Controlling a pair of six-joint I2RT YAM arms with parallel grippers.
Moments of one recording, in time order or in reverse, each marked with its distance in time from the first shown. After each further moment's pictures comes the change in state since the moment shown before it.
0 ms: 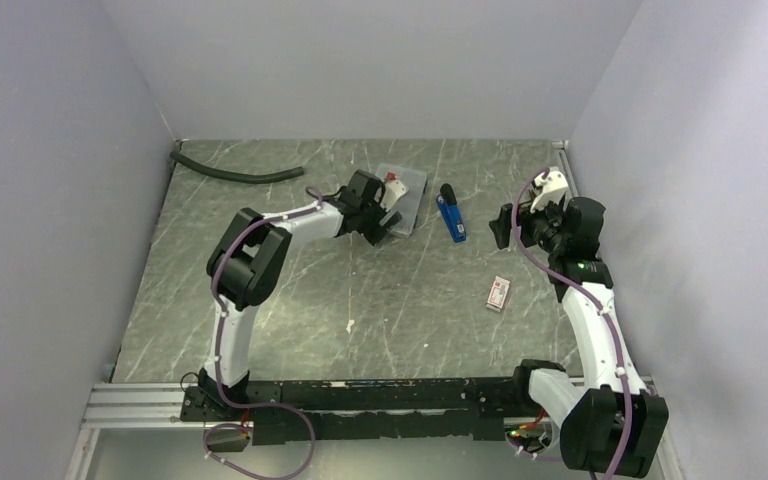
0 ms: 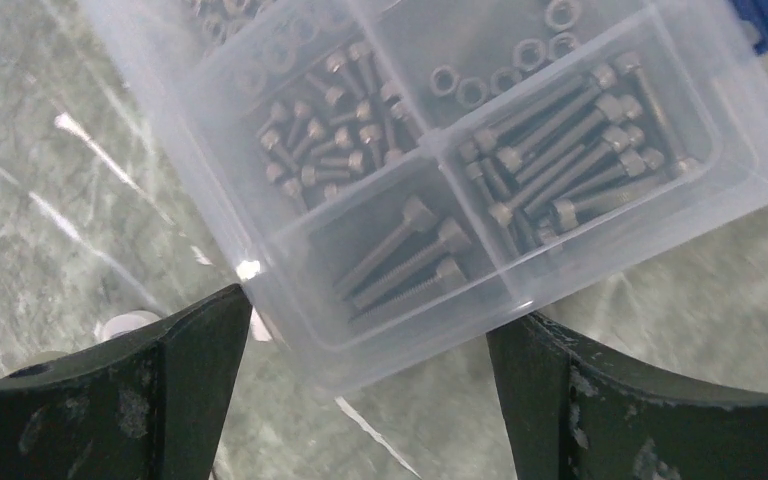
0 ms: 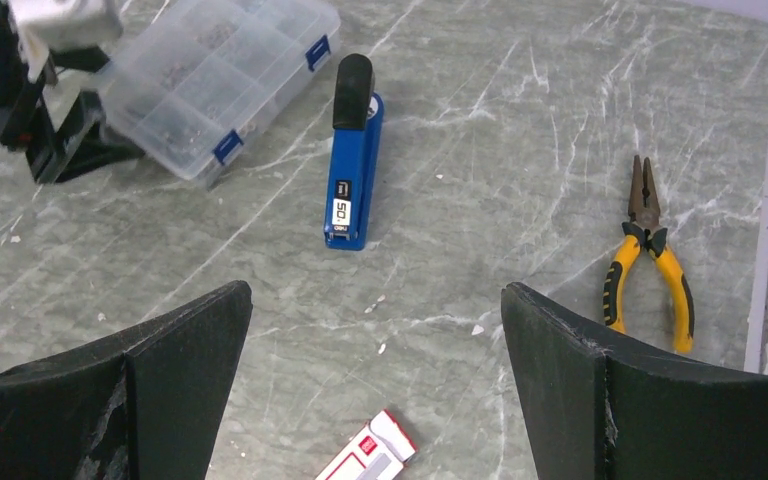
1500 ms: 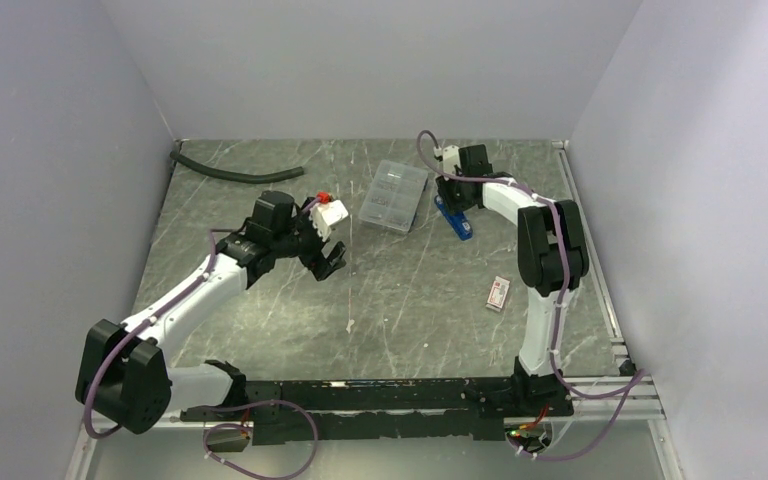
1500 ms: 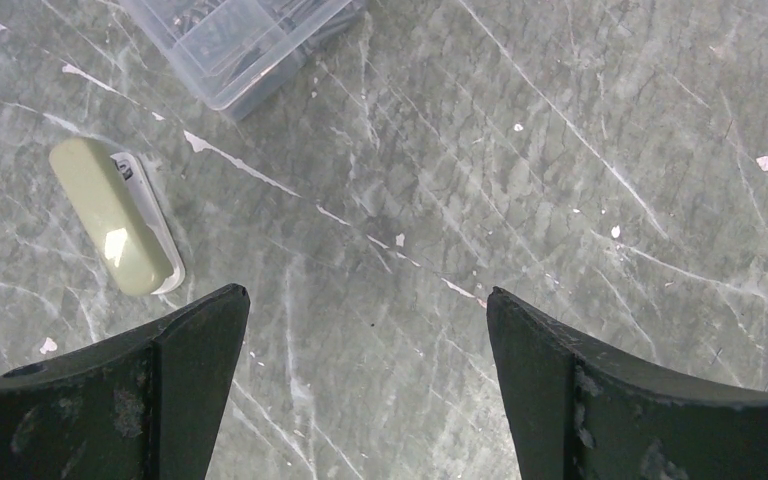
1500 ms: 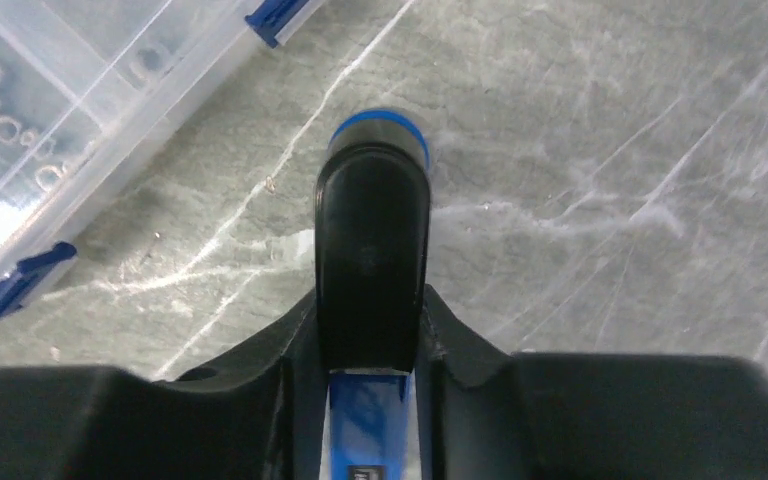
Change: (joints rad) left arm 0.162 -0.837 -0.542 -0.126 0.480 0.070; right arm 0.344 1.070 0.702 -0.141 0.337 -0.079
